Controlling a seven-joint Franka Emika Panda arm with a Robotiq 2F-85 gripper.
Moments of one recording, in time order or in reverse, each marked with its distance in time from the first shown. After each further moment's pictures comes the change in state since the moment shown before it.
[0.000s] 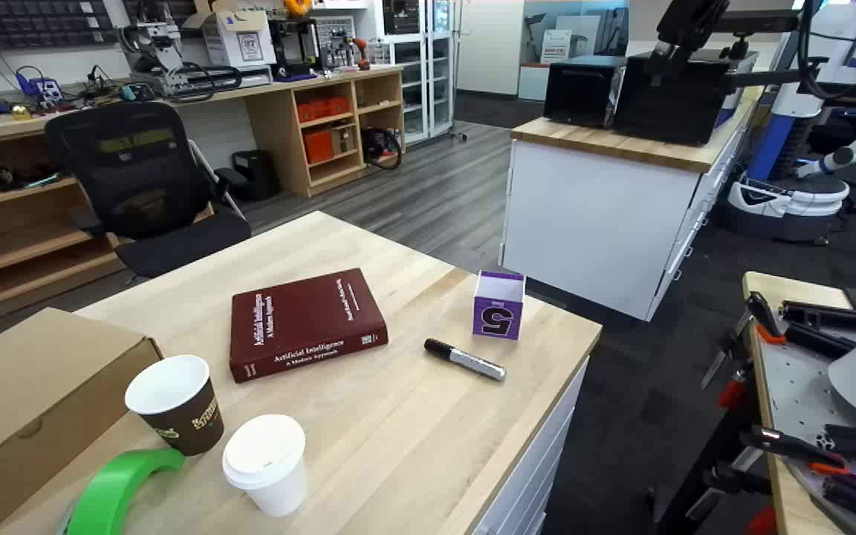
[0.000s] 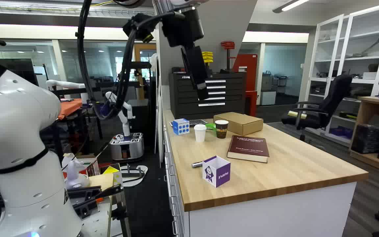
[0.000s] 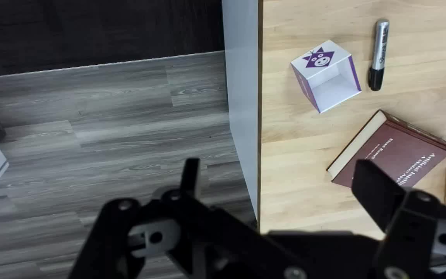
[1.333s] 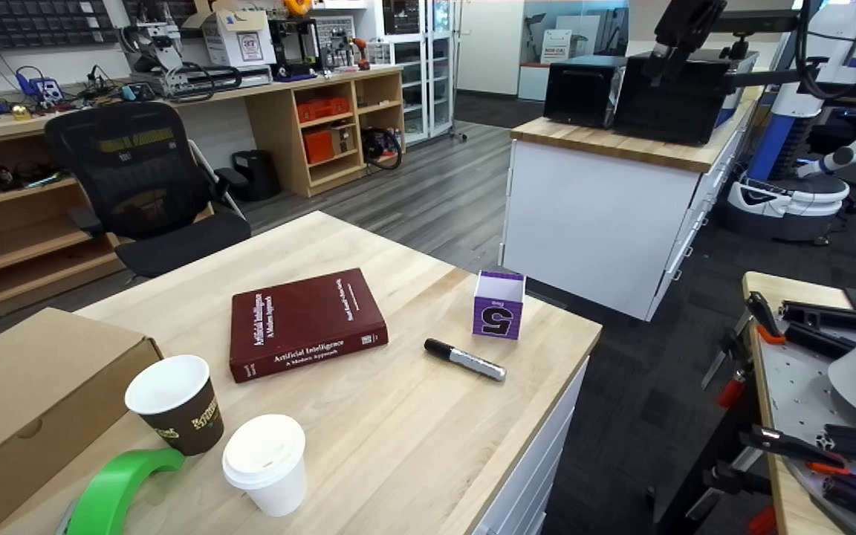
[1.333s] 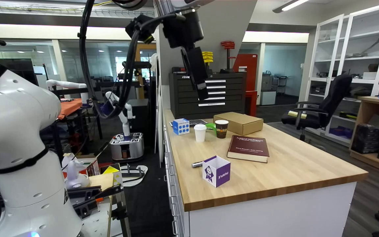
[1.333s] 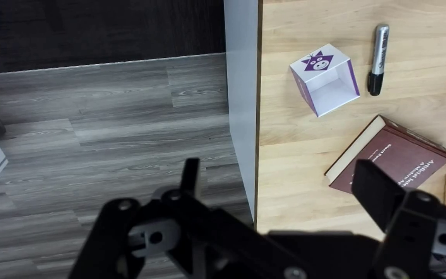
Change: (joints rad) arm 0.000 0.008 0.024 0.000 0.000 0.001 0.000
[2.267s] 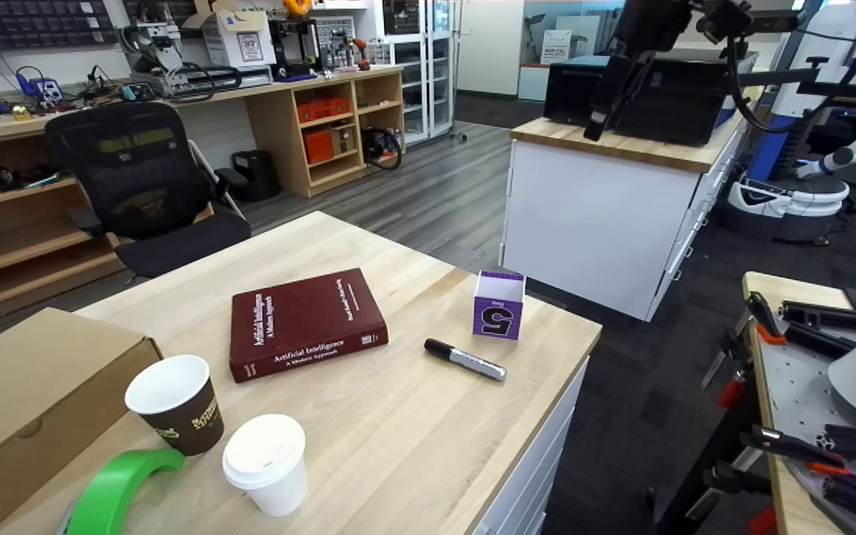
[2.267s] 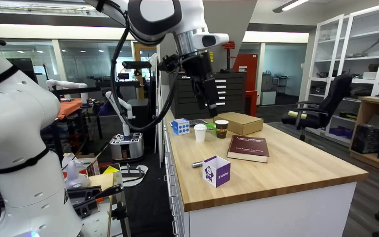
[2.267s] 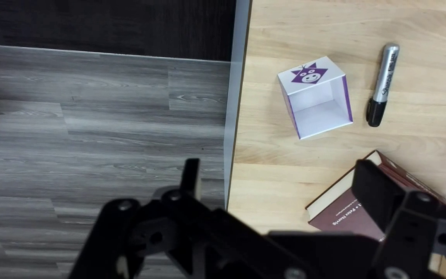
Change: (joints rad) arm 0.026 0.230 0.187 0.007 -0.004 0.180 0.043
